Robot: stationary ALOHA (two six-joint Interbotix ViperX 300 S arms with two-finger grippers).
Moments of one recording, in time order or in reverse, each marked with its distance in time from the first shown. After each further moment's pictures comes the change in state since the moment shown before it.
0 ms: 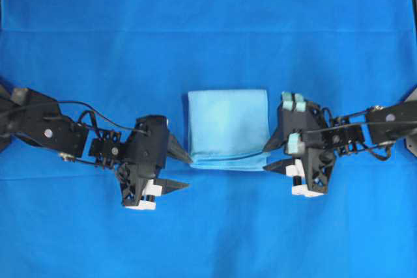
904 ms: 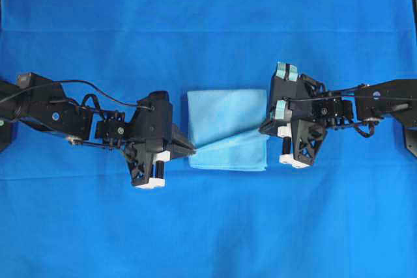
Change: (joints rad) left arm 0.091 0.040 0.003 0.000 -0.035 -0.005; right arm -0.158 0.087 0.000 -0.003 -0.009 -0.032
